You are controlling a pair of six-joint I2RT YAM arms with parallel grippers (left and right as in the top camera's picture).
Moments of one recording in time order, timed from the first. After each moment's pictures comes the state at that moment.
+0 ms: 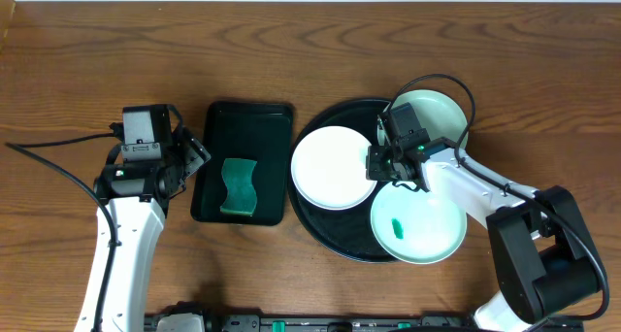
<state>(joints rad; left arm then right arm) 0.08 1.23 0.94 -0.76 -0.11 -0.59 0.43 1.78 0.95 -0.36 -0.12 0.50</state>
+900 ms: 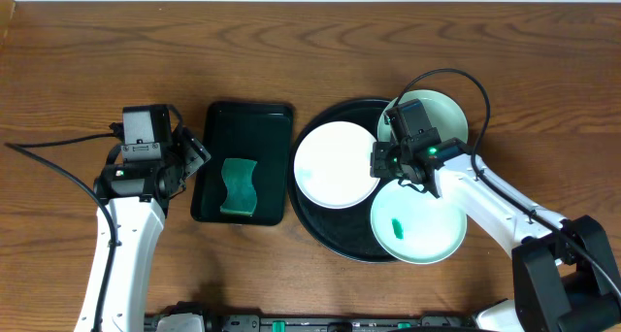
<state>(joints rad) 0.08 1.23 0.94 -0.76 -0.11 -0.59 0.43 1.65 0.95 -0.43 -0.10 0.50</state>
